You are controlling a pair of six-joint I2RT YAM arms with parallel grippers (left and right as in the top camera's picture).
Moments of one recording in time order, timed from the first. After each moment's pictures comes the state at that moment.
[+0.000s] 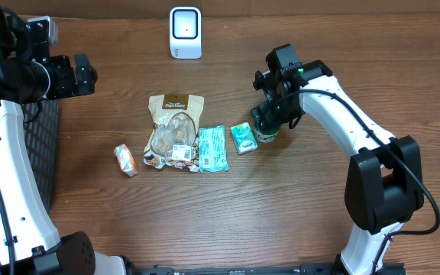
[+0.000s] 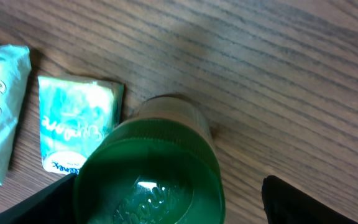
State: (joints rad) left arm 0.27 1.64 2.00 -1.39 0.25 0.08; right arm 0.34 1.97 1.56 -0.99 -0.08 -0.16
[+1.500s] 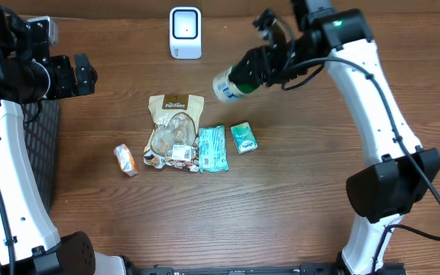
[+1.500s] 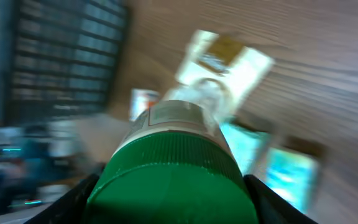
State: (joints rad) left arm 0.27 1.64 2.00 -1.39 0.25 0.08; right arm 0.25 2.03 2.12 -1.30 -0.84 0.02
